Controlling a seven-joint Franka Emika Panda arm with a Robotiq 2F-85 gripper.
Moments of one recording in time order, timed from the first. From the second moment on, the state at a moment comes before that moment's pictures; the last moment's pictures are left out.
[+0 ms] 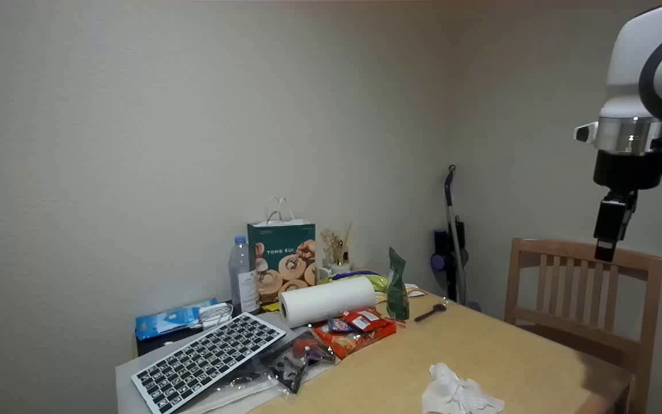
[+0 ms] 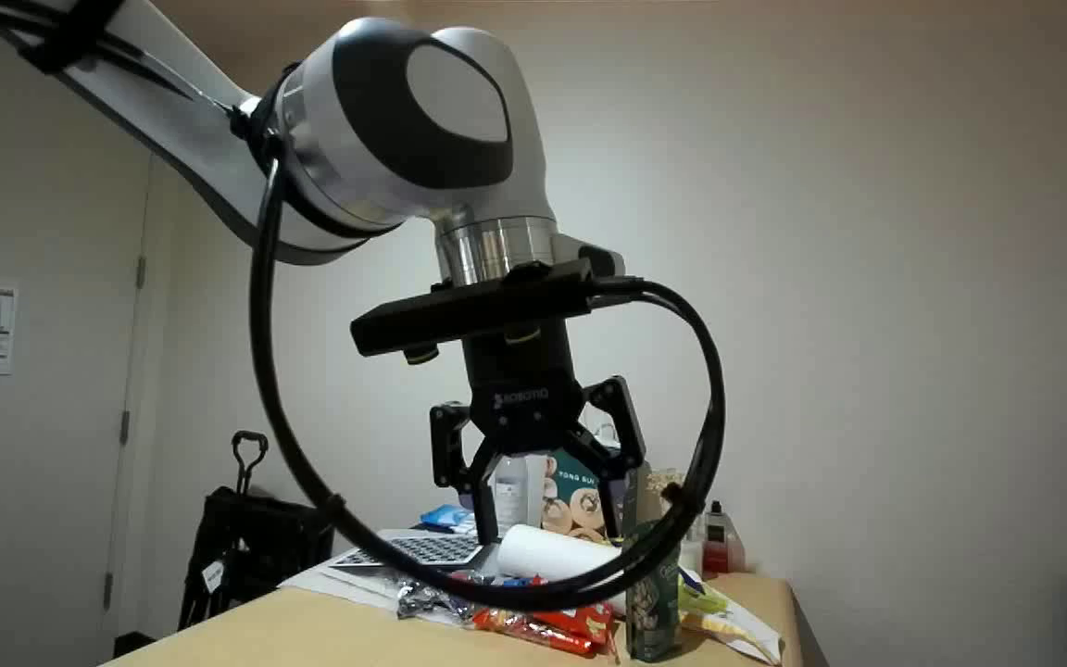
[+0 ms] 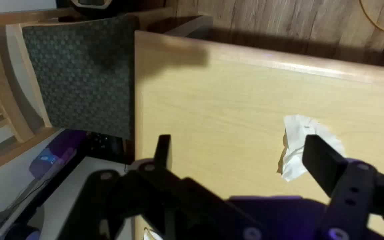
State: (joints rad) arm -0.23 -0.83 -0.24 -2.79 -0.35 2.14 -0.30
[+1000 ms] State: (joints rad) arm -0.18 -0.77 -0.23 -2.81 -0.33 2.16 -0.29
